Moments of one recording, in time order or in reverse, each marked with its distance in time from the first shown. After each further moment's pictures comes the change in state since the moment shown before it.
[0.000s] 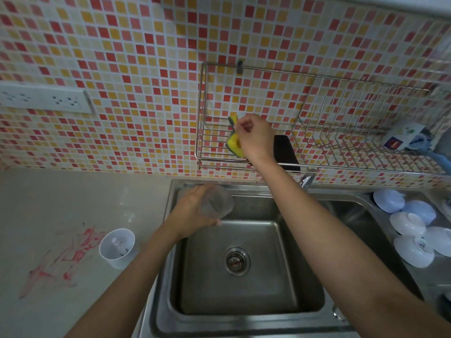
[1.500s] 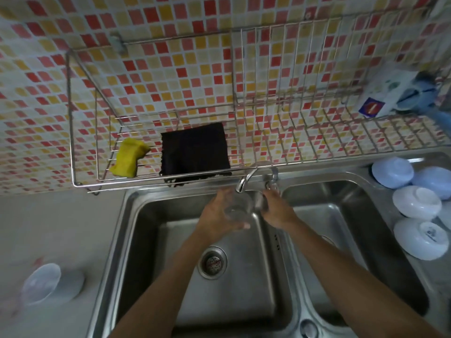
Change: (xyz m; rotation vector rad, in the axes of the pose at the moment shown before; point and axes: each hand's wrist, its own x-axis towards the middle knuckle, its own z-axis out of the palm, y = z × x) left_hand 0.126 0.077 0.212 -0.324 -0.151 -0.299; right_hand -0.047 0.357 -0.092 -0.314 -0.604 0.358
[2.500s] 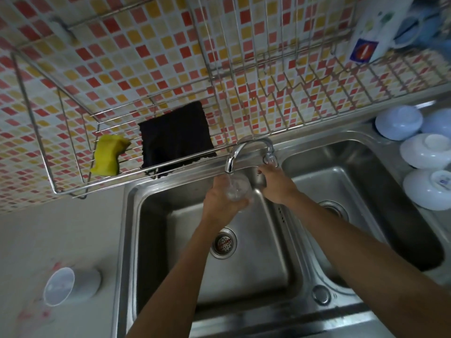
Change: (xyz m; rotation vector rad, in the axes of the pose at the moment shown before) left_hand -0.003 0.018 0.024 0.275 0.125 -0.074; right_hand 0.014 0.021 0.013 -0.021 0.081 -0.089
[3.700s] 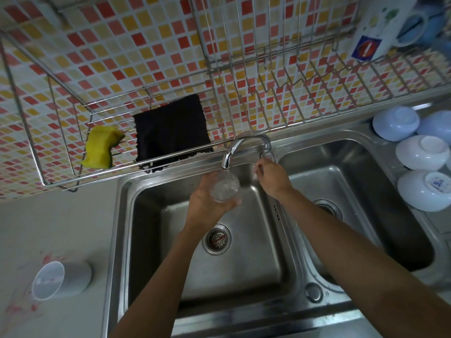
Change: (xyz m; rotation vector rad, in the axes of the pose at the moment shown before) left_hand -0.015 -0.009 -0.016 -0.071 0.077 -0.004; right_hand 0.001 -0.017 -0.010 0.093 0.137 0.053
